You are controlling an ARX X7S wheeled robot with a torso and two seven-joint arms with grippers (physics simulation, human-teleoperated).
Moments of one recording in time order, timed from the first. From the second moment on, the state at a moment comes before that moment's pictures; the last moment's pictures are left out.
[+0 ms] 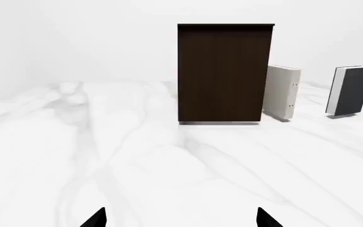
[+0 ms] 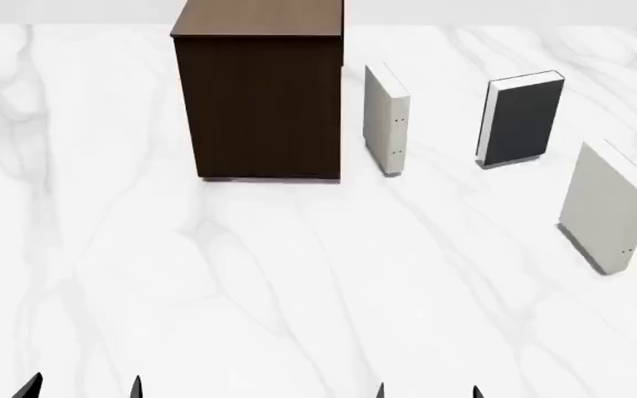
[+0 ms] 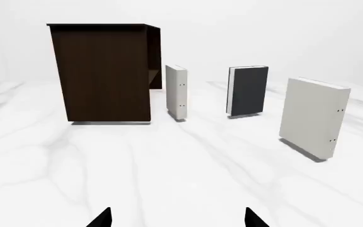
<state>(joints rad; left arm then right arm) 0.00 0.00 0.00 0.00 0.00 0.00 0.00 0.00 0.00 0.00 0.00 0.00 0.00 0.00</state>
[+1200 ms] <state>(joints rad) 0.03 -0.13 0.09 0.69 -0.04 -0.31 -0.16 -0.01 0.11 -0.11 -0.62 0.06 0.23 0.19</state>
